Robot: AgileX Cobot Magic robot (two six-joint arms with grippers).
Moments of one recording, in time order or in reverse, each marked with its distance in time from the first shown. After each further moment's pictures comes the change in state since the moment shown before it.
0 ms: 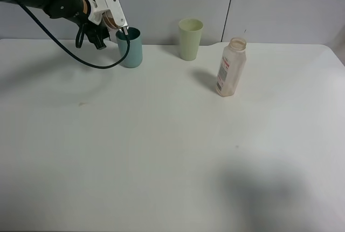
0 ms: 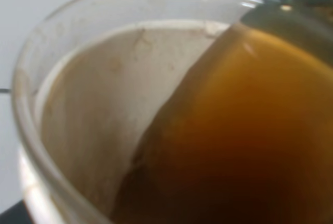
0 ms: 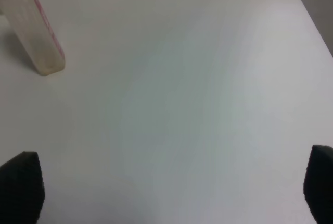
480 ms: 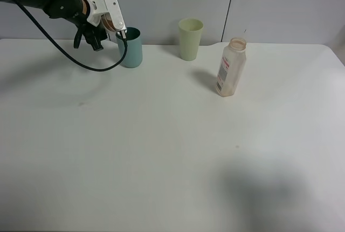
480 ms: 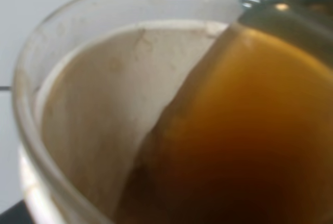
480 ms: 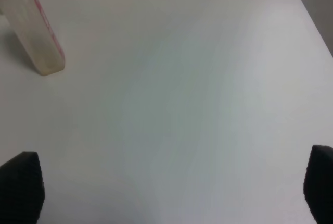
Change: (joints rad) left arm 0.000 0.000 0.000 0.006 0.024 0.049; right arm 0.000 0.000 0.000 0.000 0.000 0.000
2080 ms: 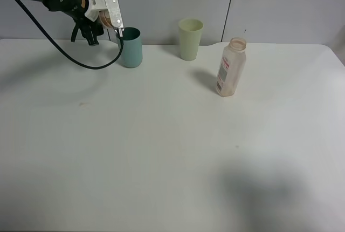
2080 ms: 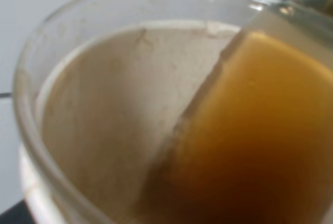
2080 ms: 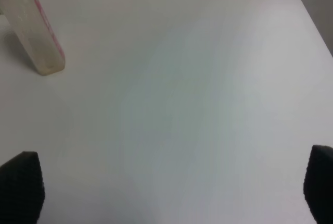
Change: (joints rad) left arm 0.000 0.000 -0.047 0.011 0.051 0.091; right arm 0.000 0.000 0.000 0.000 0.000 0.000
